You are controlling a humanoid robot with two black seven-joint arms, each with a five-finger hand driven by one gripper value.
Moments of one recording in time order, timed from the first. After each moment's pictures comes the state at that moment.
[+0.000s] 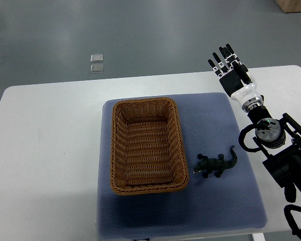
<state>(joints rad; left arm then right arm) -0.04 0.00 -0.05 -0.23 0.06 0.03 0.05 0.55 -0.06 1.26 0.79 -0.13 0.30 0.17</state>
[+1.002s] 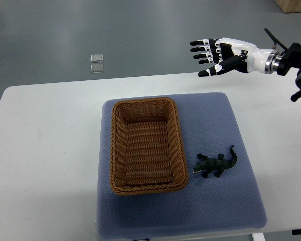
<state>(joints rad) -0.06 0.00 -0.05 -0.24 0.06 0.03 0.05 0.98 -0.55 0.61 0.95 -0.83 0.59 0.01</state>
